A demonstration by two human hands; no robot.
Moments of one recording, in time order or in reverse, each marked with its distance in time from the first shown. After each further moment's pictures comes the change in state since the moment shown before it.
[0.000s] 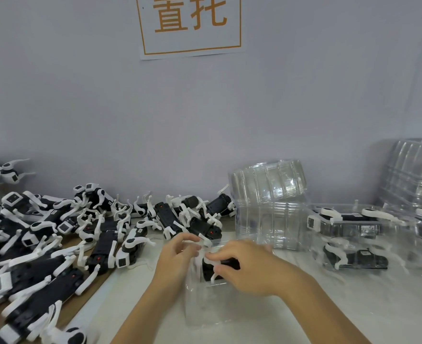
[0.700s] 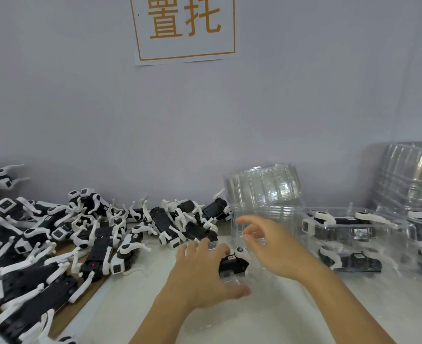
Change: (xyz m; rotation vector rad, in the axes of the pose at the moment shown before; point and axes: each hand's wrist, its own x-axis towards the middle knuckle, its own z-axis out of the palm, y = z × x) left_hand -0.021 0.035 0.034 1.245 -0.374 0.279; right_hand -0.011 0.035 -0.034 0.237 0.318 0.080
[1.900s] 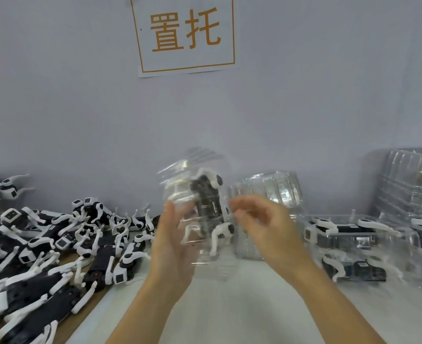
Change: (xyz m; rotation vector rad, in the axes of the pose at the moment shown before) left_hand -0.015 0.004 -0.062 -1.840 0.451 -0.082; right_hand -0.004 -0.060 -0.008 0.584 0.363 -0.224
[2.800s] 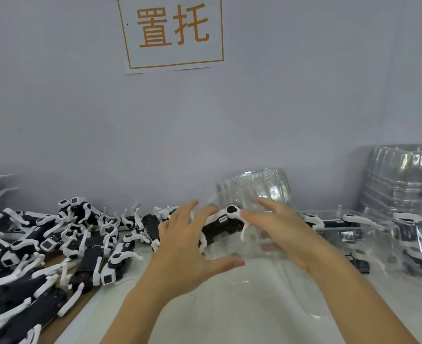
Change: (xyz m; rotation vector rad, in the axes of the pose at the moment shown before) left_hand -0.004 -0.001 0.003 1.359 -0.316 0.407; right_hand 0.009 -0.001 -0.037 -0.044 -0.055 0.581
